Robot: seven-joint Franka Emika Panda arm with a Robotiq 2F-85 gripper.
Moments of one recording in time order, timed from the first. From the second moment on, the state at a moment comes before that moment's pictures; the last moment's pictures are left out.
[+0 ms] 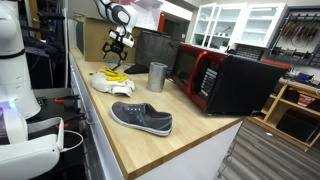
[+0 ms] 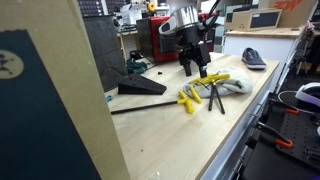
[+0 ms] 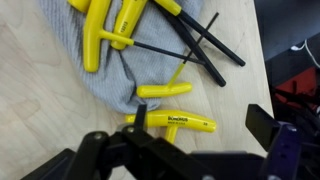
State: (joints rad) arm 0.13 0.07 0.21 -2.23 0.16 2.03 -0.93
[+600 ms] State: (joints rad) arm 0.13 -0.14 0.18 -2.28 0.24 2.03 -0.59
